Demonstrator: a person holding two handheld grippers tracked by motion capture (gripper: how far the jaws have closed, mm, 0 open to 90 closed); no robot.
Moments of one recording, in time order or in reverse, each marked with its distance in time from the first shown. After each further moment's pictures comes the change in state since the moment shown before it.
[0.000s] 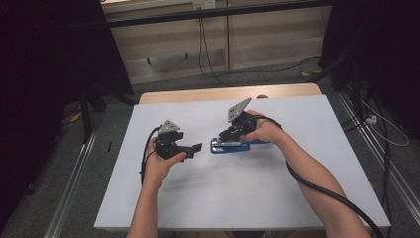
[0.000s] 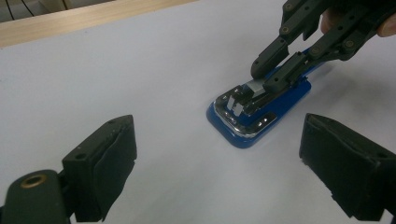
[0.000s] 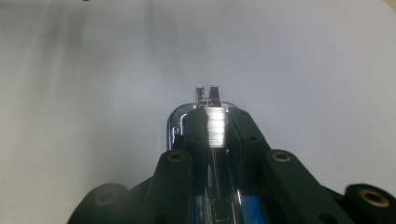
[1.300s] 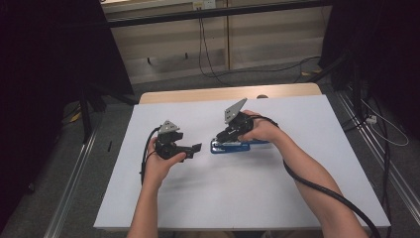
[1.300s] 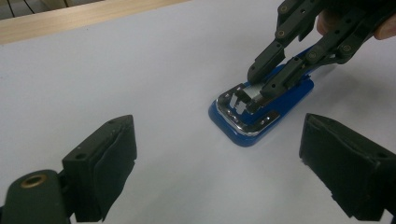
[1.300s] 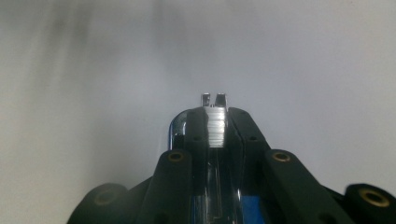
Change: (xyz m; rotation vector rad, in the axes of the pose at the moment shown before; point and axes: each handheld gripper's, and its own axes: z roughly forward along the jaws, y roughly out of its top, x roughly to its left) left arm 0.001 -0.001 0.000 0.003 0.007 -0.006; right arm -0.002 0.006 0.009 0.017 0.034 -0.048
